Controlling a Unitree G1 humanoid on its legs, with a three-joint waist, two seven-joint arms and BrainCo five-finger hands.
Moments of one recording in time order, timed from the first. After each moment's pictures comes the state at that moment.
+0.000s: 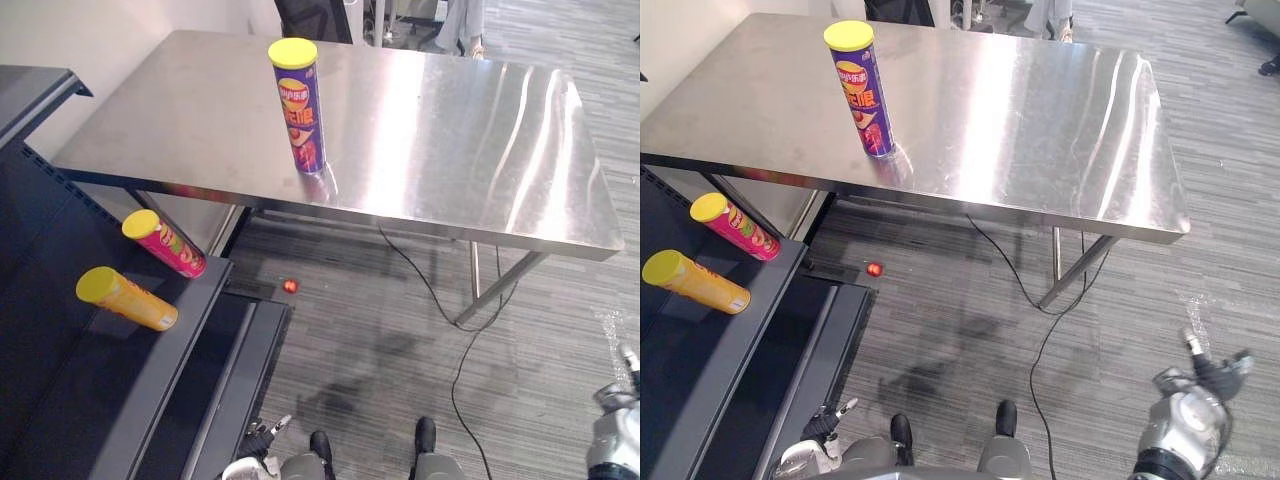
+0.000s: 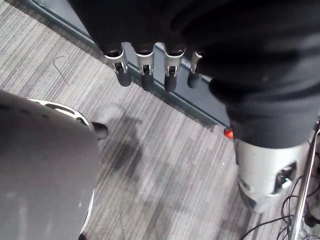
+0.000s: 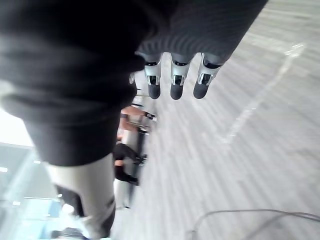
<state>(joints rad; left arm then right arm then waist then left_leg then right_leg) 0.07 0.09 0.16 1.03 -0.17 -0.12 0.05 -0.07 -0.27 -0.79 0.47 0.24 -0.14 -0.31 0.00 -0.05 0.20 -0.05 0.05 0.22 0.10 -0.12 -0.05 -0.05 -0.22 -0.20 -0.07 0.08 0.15</state>
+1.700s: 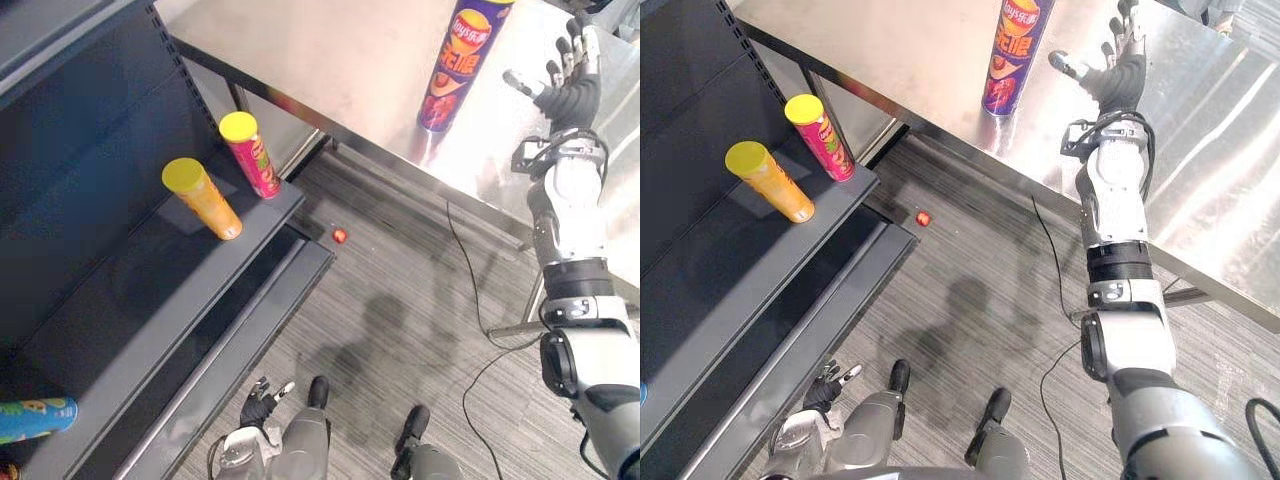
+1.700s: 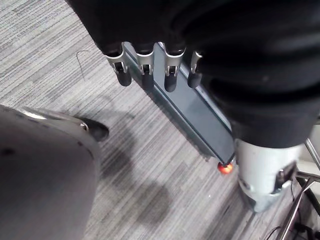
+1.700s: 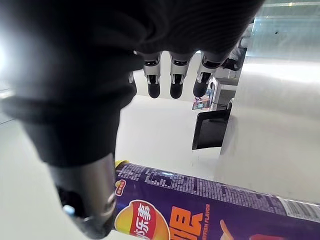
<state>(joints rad) 0.04 0.09 0.12 0.86 -0.15 -0.13 0.04 -0.98 -0.43 -0.09 0.53 0.22 -0.15 -0.20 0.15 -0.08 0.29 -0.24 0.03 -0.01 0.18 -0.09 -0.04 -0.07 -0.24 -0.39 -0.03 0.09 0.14</state>
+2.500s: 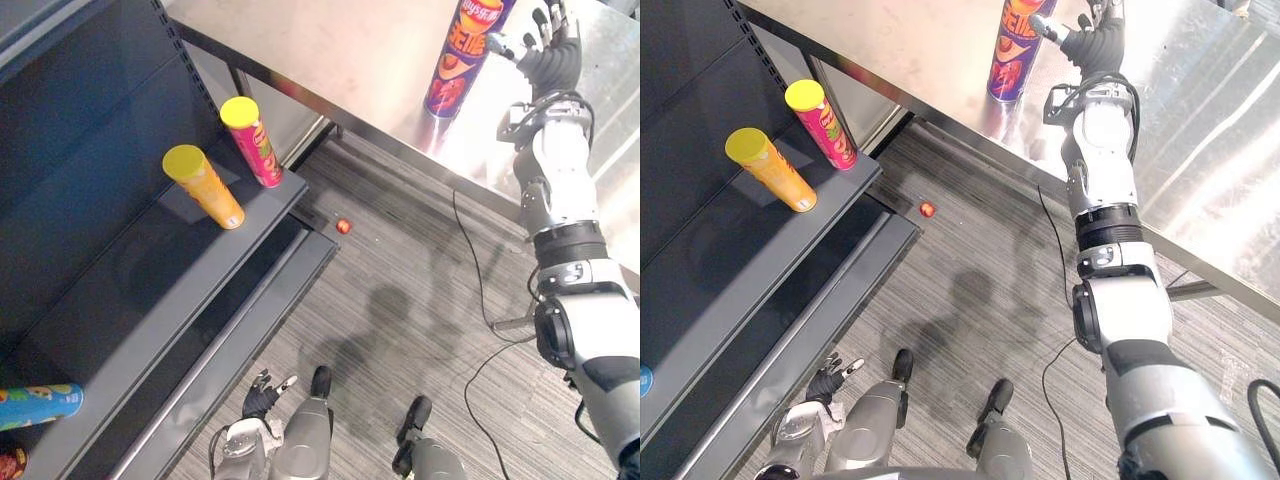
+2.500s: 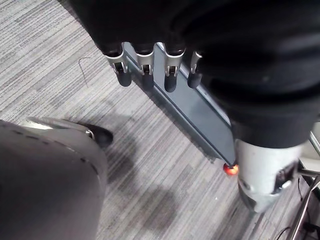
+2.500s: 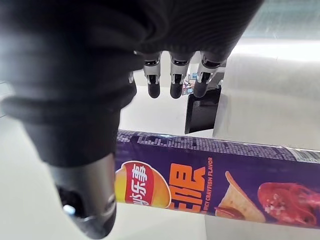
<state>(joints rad) 0.00 0.11 0.08 0.88 -0.15 -0.14 0.06 -1.17 -0.41 -0.03 0.70 0.28 -0.13 -0.19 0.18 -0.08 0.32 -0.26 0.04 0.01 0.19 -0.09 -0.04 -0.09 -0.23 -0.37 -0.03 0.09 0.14</state>
